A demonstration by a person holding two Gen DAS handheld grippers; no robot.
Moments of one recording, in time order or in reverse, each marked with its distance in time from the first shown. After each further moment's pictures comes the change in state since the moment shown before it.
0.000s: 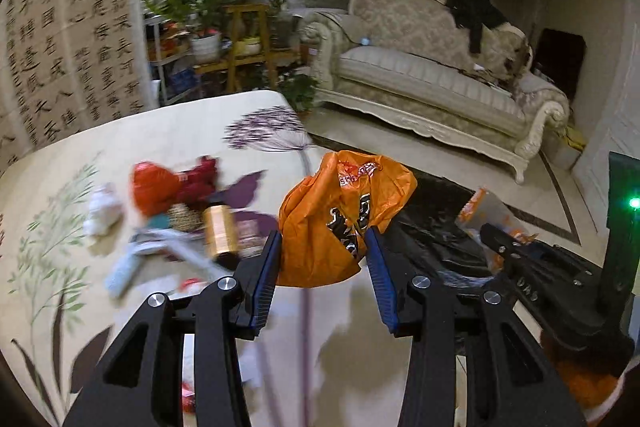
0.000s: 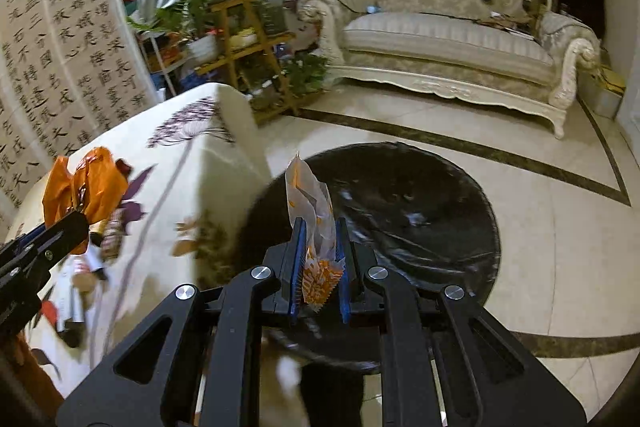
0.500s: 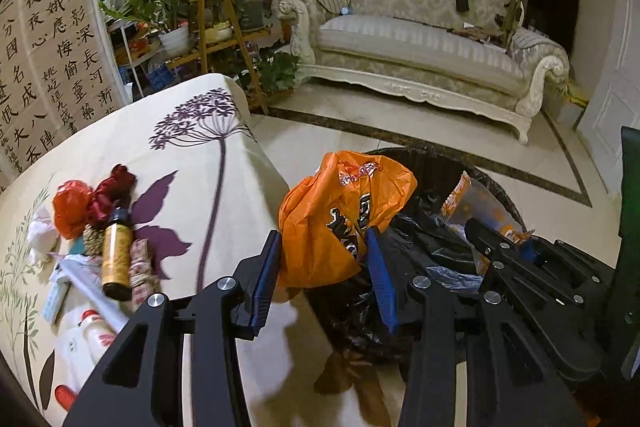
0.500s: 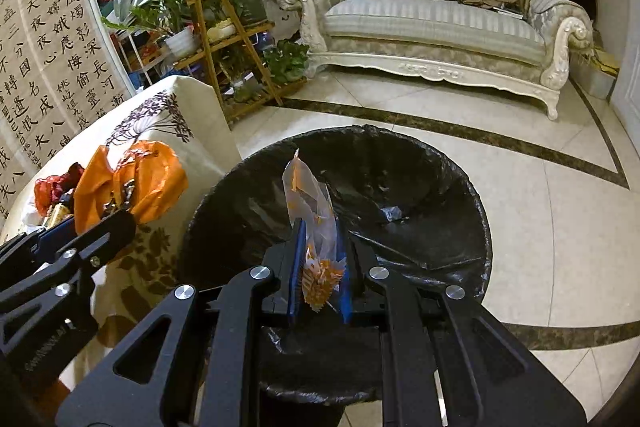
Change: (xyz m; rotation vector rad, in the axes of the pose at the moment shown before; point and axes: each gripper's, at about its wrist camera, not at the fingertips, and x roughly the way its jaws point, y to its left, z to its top) left arm 0.065 -0.057 0.006 0.106 0.097 0.027; right arm 0.038 -0.034 0.002 0.044 0.043 -0.011
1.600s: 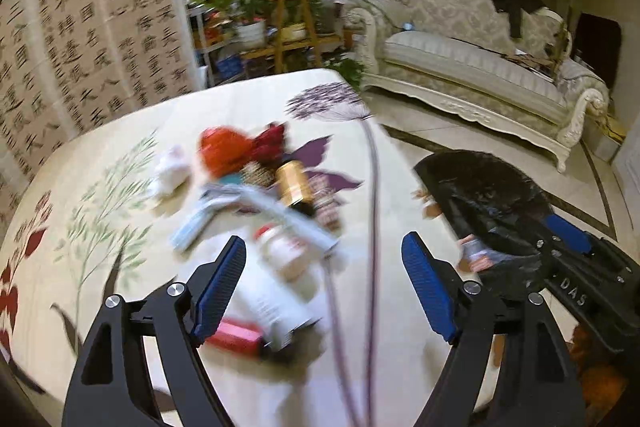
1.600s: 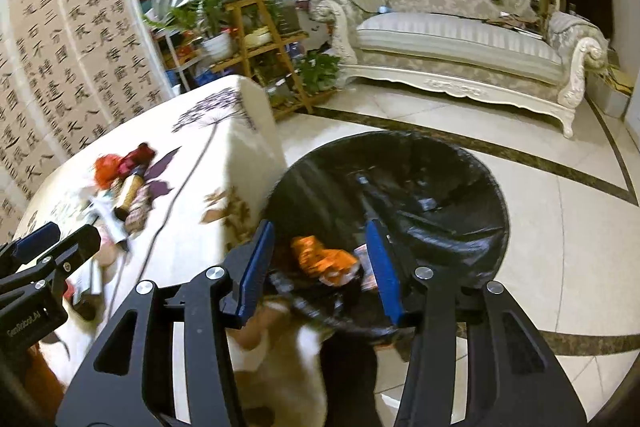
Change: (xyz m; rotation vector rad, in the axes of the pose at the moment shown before) left arm -0.088 0.085 -0.049 -0.144 -0.033 0.162; right arm -0.068 0.060 -0.032 -0.078 -0.041 0.089
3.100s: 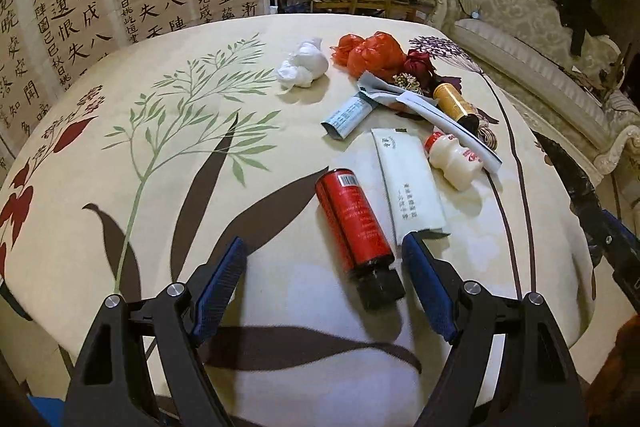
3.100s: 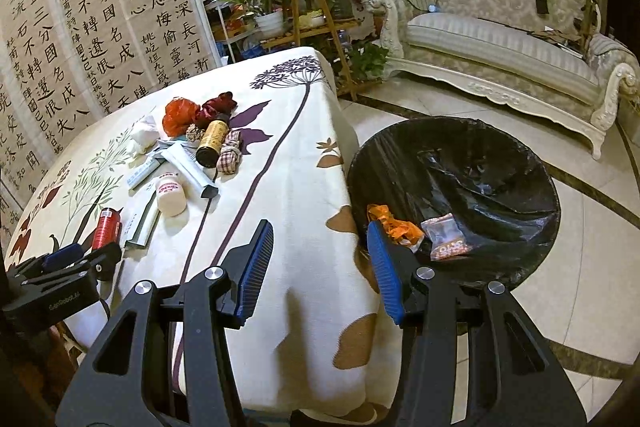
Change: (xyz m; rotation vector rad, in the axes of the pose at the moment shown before) left arm 0.007 0.106 -0.060 -0.188 0.132 0.083; right arm -0.011 0.066 -0.029 -0.112 0.037 0.087
